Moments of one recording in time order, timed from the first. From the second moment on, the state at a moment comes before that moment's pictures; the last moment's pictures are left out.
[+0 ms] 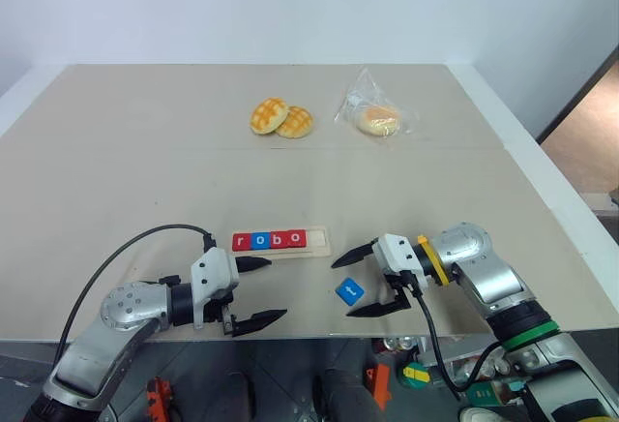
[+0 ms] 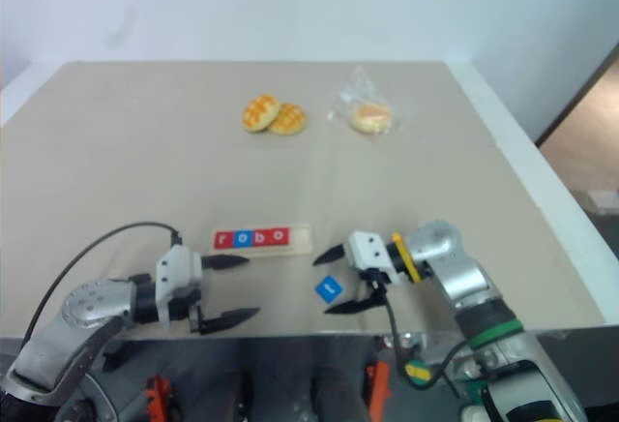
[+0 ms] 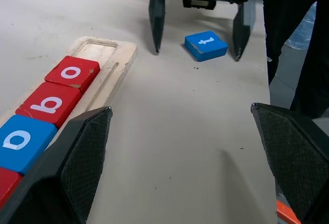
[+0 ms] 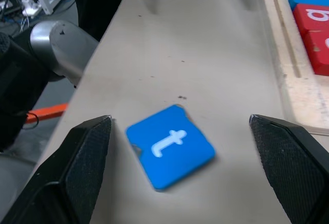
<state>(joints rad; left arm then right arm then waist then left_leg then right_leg) 0.01 0.64 -0.12 -0.42 -0.39 0.27 -0.95 -0.47 -0.65 0.31 0.20 0.22 -0.09 1.49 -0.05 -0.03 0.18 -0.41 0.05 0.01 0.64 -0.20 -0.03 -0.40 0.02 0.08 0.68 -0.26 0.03</state>
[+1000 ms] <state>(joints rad) 0.04 0.64 -0.12 -0.44 -0.43 0.23 -0.99 -0.53 -0.65 0.35 0.29 0.24 -0.19 1.55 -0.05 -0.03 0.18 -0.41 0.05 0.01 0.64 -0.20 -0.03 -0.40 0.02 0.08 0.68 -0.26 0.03</state>
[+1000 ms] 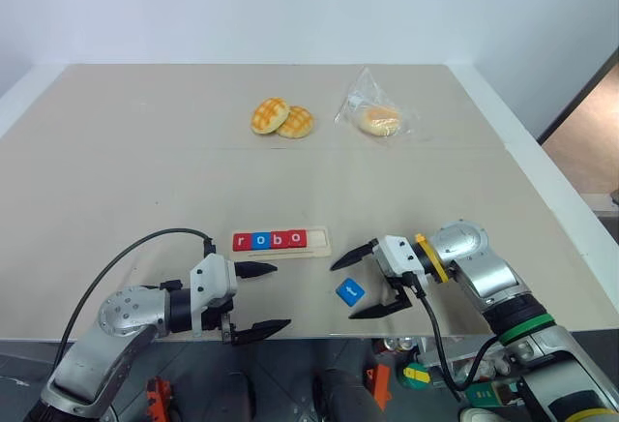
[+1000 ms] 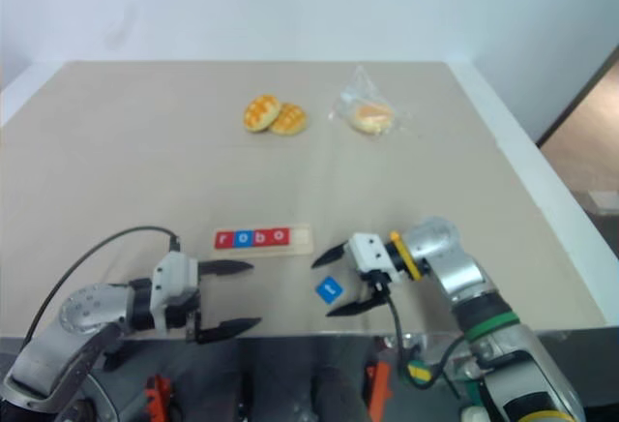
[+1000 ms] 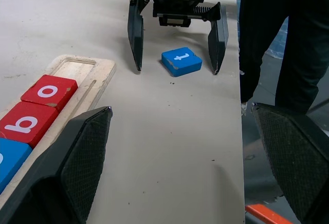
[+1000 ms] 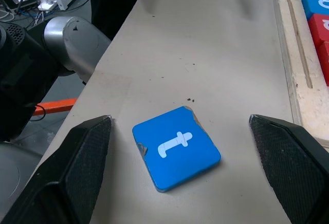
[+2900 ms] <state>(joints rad) -0.11 0.60 -0.12 -0.33 -0.39 0.16 -1.01 0.24 -0.41 0.24 -0.80 0.11 0.70 0.30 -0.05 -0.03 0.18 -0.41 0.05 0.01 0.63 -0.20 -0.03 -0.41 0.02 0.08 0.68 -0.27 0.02</state>
